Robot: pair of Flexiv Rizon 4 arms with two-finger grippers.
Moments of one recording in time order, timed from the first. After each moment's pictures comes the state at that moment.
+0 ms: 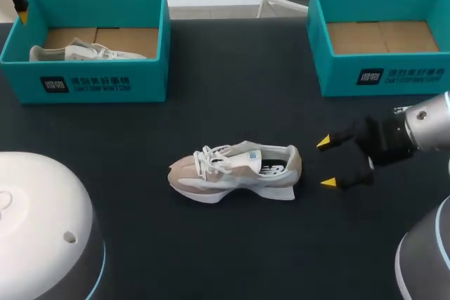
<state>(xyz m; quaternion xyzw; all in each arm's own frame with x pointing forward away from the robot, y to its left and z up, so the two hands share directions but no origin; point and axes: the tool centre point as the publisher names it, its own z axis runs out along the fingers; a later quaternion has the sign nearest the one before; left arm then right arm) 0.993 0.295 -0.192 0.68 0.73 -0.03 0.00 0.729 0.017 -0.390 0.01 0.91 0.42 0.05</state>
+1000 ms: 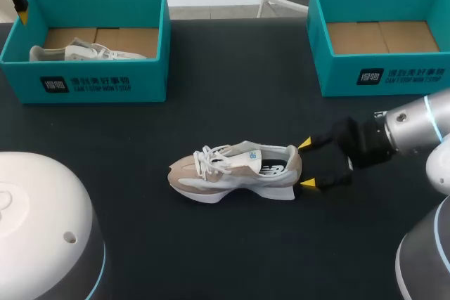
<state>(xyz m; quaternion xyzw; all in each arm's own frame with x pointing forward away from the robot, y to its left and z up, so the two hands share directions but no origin) 0.993 0.295 -0.192 0.68 0.73 -0.03 0.00 0.729 0.061 -0.395 0.03 0.89 0.45 0.03</state>
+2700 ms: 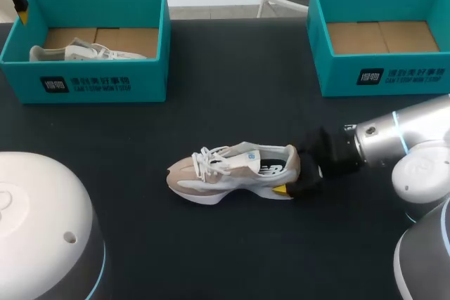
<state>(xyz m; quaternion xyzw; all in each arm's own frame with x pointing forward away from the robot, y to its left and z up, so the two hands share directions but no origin) 0.993 0.295 -0.192 0.68 0.73 -0.03 0.00 0.727 0.121 -0.419 0.03 0.87 0.50 0.01</state>
